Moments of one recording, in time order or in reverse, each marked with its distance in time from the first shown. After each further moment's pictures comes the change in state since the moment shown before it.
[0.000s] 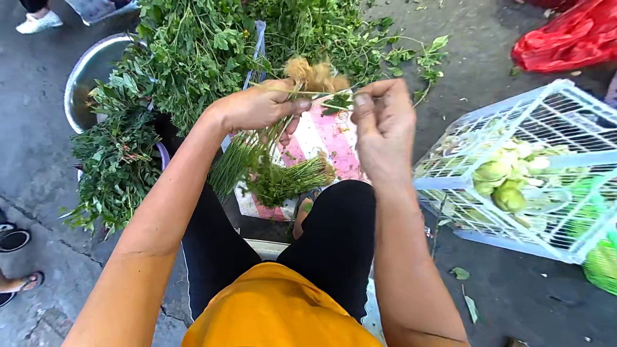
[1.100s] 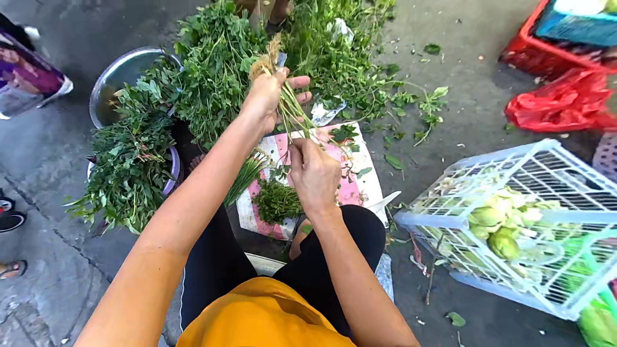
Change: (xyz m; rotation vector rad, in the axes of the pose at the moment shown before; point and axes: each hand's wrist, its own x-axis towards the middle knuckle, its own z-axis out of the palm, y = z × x) left_hand 0.014 0.013 -0.006 -0.970 0.843 -0.249; right_hand -0.017 -0.029 0.094 -0.347 0.113 -0.233
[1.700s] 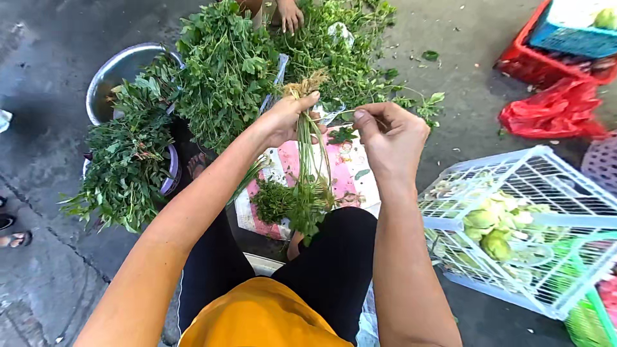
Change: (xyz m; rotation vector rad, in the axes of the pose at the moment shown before) left_hand 0.008 -0.028 0.002 0.098 -0.332 -0.115; right_hand 0.049 0.069 -0.071 0.257 -0.102 0.131
